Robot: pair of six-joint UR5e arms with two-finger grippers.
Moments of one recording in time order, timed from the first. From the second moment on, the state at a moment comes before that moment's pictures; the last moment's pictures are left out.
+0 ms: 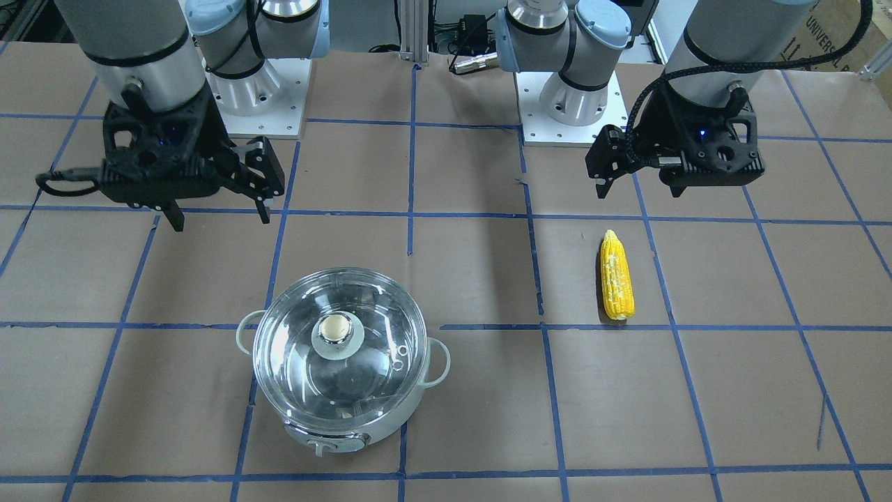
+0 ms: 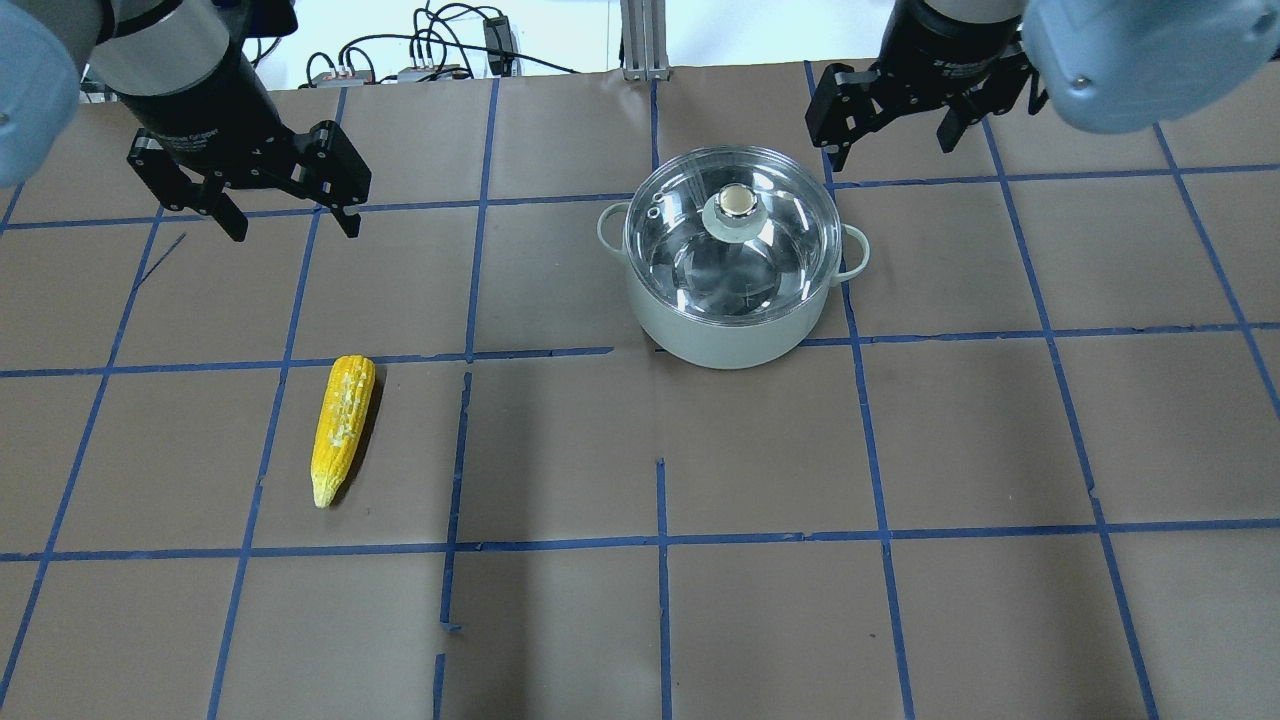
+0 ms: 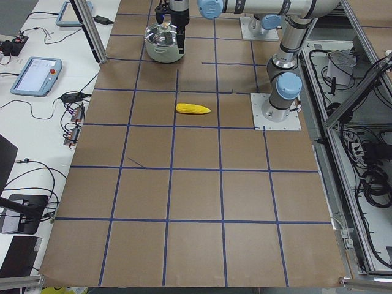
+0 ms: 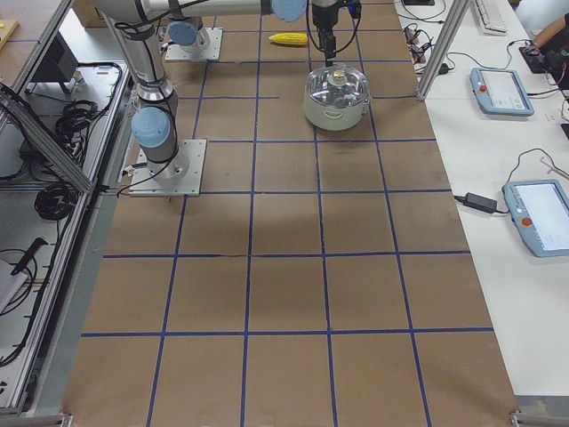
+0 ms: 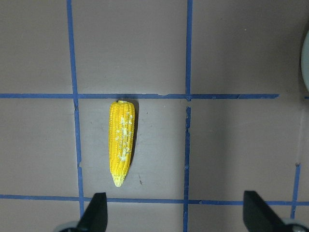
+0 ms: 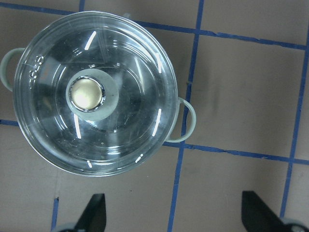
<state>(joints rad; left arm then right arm) -1.52 -1.61 -1.50 -1.62 1.62 0.04 1.67 -1.43 1.44 -1.70 -1.58 -0.06</state>
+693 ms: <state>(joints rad) -1.52 -1.60 -1.51 -1.63 1.62 0.04 1.77 -1.25 1.39 -1.82 -1.58 -0.02</state>
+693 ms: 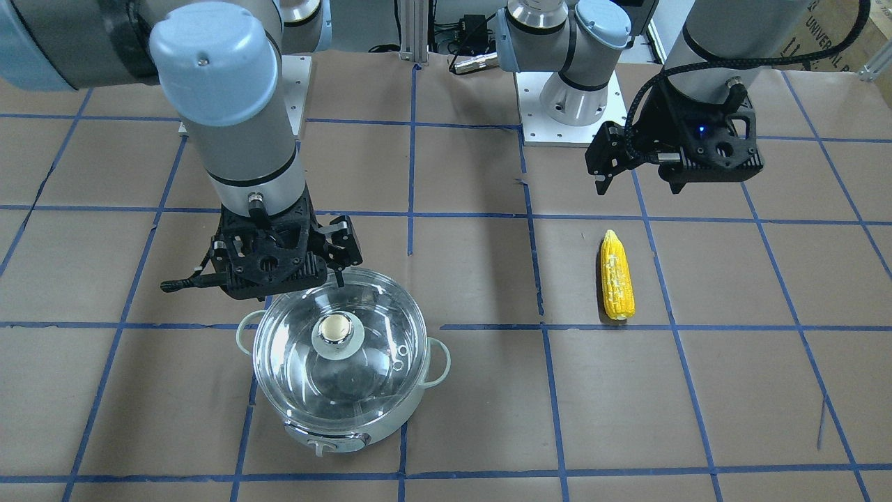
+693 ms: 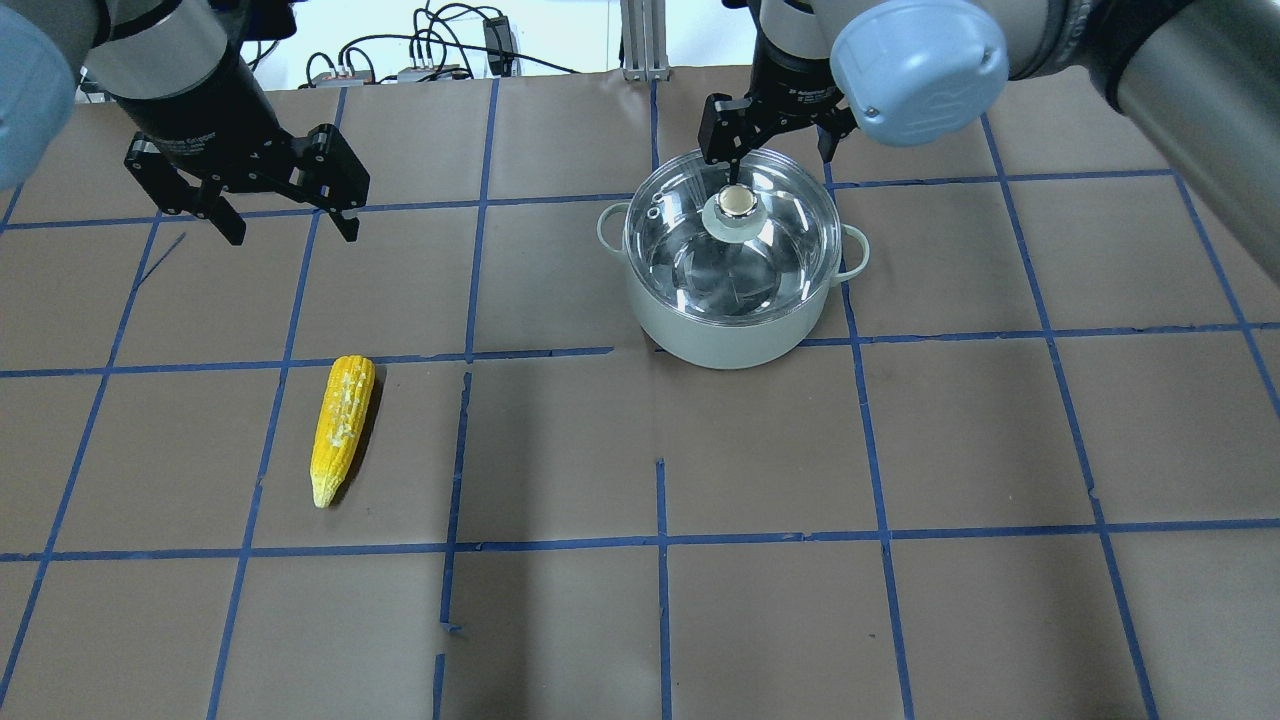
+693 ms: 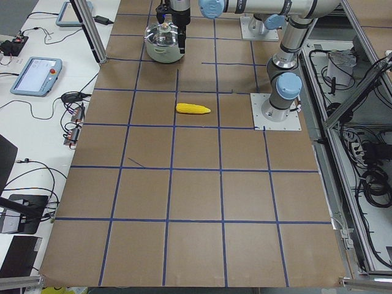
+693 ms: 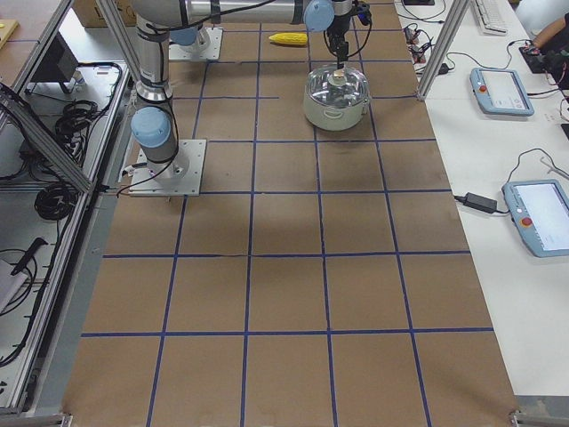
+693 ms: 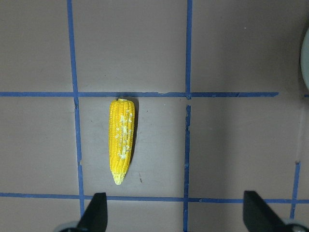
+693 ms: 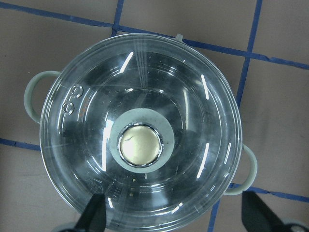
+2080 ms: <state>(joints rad) -1.52 -1.62 -1.51 -1.63 1.62 0.04 1.80 -1.14 1.39 -1.94 -1.58 0.00</state>
